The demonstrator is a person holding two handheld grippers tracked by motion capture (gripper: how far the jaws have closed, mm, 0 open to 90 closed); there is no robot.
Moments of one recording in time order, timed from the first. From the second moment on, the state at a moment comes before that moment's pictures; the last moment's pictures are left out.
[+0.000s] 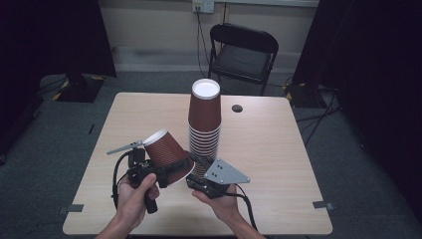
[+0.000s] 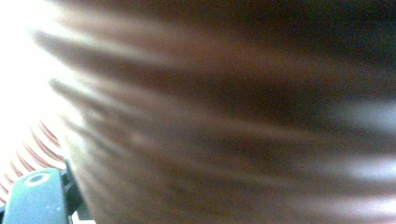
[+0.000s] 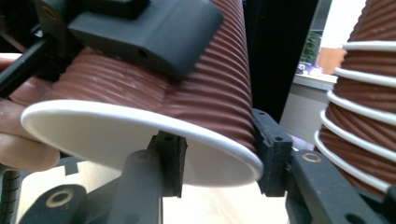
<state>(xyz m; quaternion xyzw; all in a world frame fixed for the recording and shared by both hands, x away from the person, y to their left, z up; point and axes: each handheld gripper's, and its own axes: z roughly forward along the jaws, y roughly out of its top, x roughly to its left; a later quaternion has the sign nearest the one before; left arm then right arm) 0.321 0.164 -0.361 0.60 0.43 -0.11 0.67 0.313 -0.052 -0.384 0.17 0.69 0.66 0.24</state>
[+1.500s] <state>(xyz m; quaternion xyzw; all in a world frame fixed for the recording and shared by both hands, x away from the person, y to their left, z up) 0.328 0.161 -0.368 0.58 0.39 -0.12 0.70 0.311 -0.064 -0.380 0.19 0.68 0.67 0.25</state>
